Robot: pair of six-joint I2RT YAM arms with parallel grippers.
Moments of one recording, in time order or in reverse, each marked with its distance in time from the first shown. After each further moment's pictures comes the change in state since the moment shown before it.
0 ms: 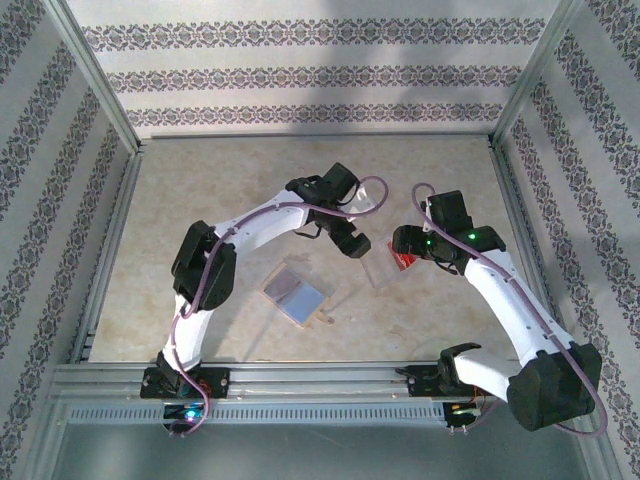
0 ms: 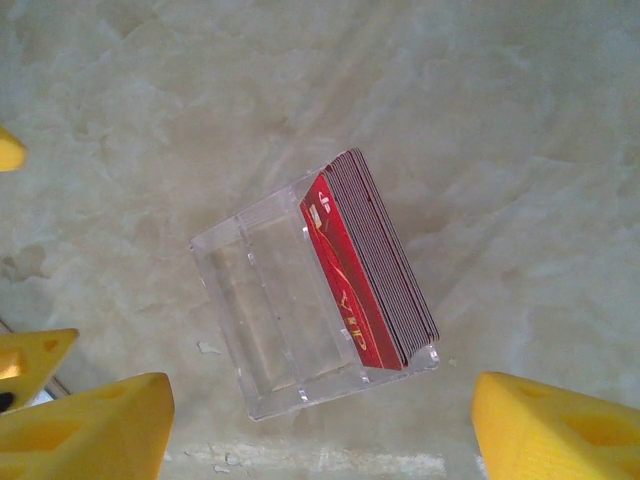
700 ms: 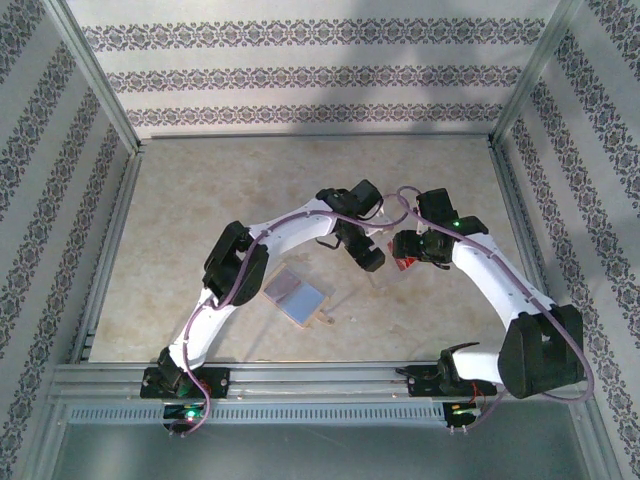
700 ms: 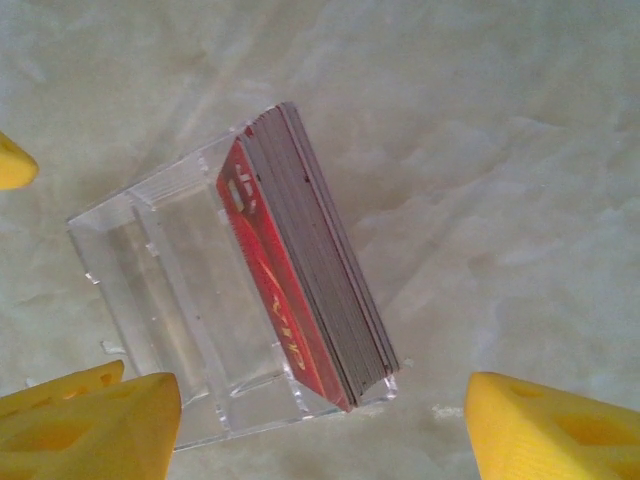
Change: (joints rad) left arm -0.074 0.209 0.168 -0.078 -0.024 -0.055; right arm -0.007 0.164 0.000 0.000 0.063 -0.056
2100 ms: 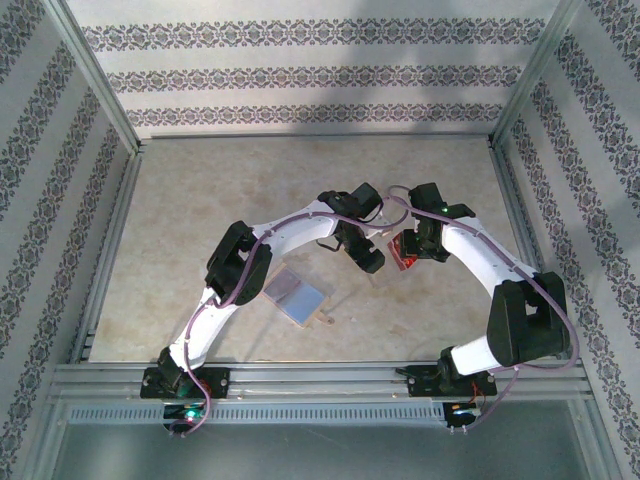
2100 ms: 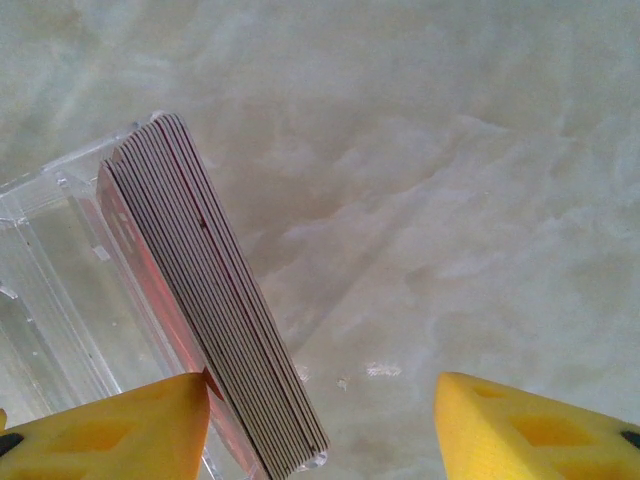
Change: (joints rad) left arm 0.000 0.021 -0.006 0.004 0.001 -0.035; right arm -0.006 0.162 0.073 -0.046 0.109 -0.053
